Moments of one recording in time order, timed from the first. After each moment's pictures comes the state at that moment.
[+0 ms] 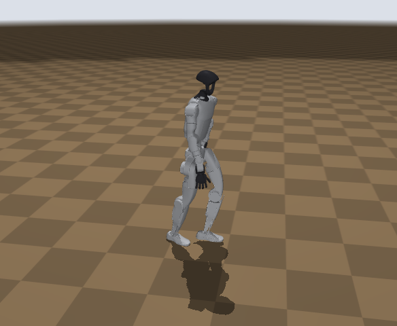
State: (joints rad) left arm 0.06 0.18 0.42 1.55 0.52 0.10 -0.07; right arm -0.26 -0.12 0.03 1.22 -0.52 0.19 0.30; waist -0.07 -0.04 0.17; left_leg -0.40 -0.05 0.37 0.56 -0.17 0.26; right_leg 0.19 0.02 -0.17 0.05 -0.26 0.09
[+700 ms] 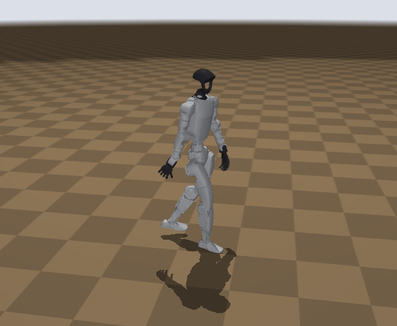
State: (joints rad) left arm -0.04 0.21 0.26 1.23 0.59 0.01 -0.18; right arm 0.02 -0.17 -0.19 1.66 -0.56 0.32 0.23; waist -0.17 -0.11 0.19; left_leg 0.42 -0.09 0.46 0.25 -0.41 0.26; right_leg -0.15 0.02 -0.15 0.27 -0.11 -0.14
